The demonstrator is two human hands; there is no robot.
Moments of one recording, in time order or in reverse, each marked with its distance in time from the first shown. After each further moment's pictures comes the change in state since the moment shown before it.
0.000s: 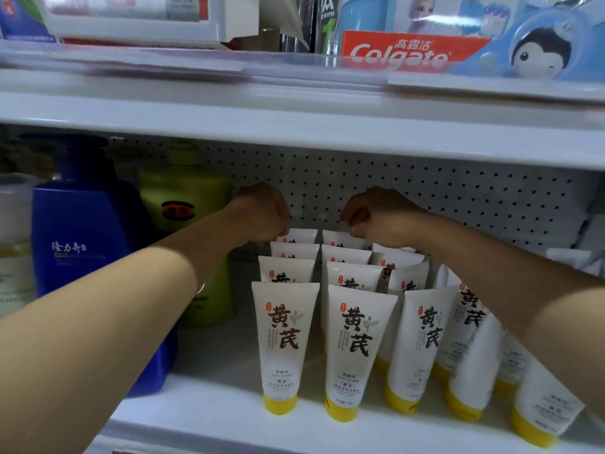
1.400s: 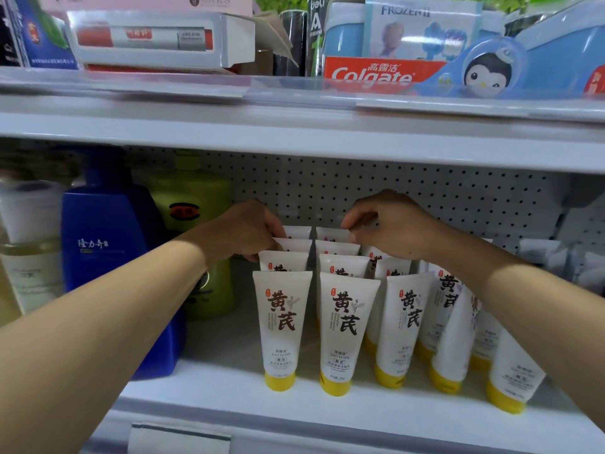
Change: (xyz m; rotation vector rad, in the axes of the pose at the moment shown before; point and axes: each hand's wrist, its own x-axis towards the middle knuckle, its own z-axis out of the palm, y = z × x) left_hand -0.035 -0.003 -0.002 -0.141 -0.133 -0.037; right_hand -0.051 -0.005 -0.008 0.169 0.112 -0.073
